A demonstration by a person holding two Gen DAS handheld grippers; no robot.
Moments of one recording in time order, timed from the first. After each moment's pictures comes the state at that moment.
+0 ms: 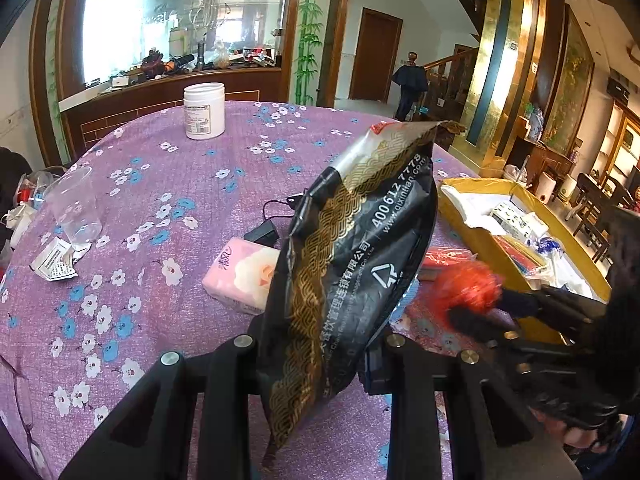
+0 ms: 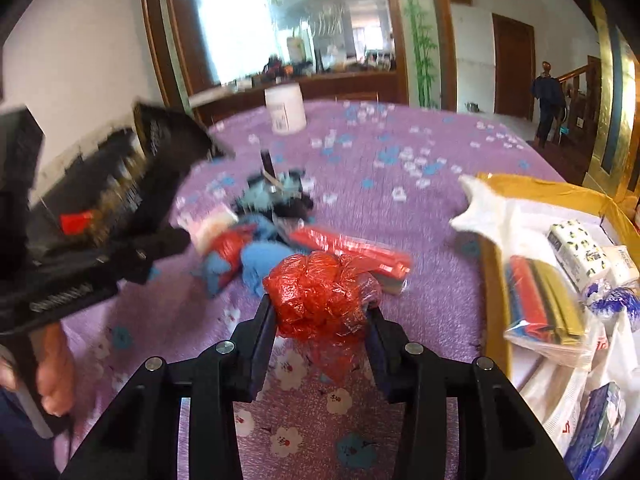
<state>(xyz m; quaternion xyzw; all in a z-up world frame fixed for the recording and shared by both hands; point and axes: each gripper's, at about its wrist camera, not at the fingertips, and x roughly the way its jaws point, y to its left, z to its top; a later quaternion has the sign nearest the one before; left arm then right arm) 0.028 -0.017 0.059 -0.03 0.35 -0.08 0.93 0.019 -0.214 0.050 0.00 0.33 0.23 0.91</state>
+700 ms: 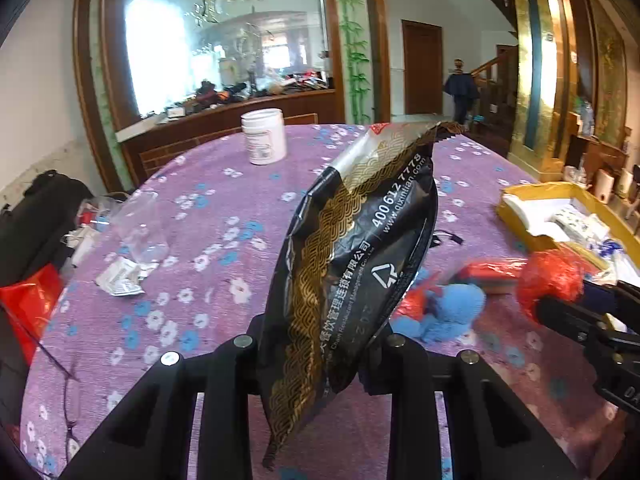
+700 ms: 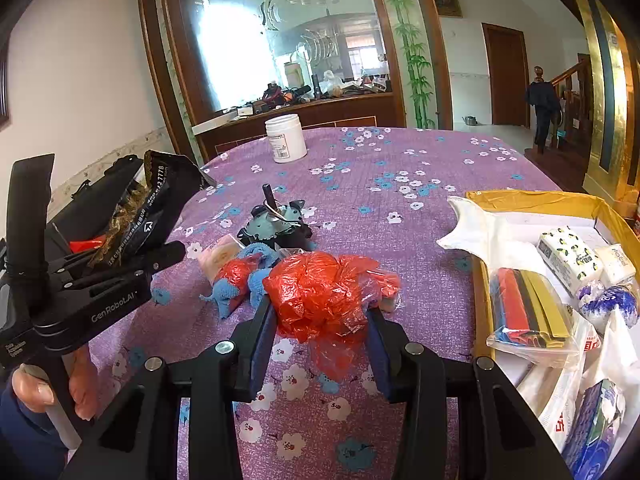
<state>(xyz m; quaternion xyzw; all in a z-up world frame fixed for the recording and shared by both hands) 0.018 -0.020 0.061 0.03 0.30 0.05 0.95 0.013 -0.222 0.059 0.03 0.31 0.24 0.92</state>
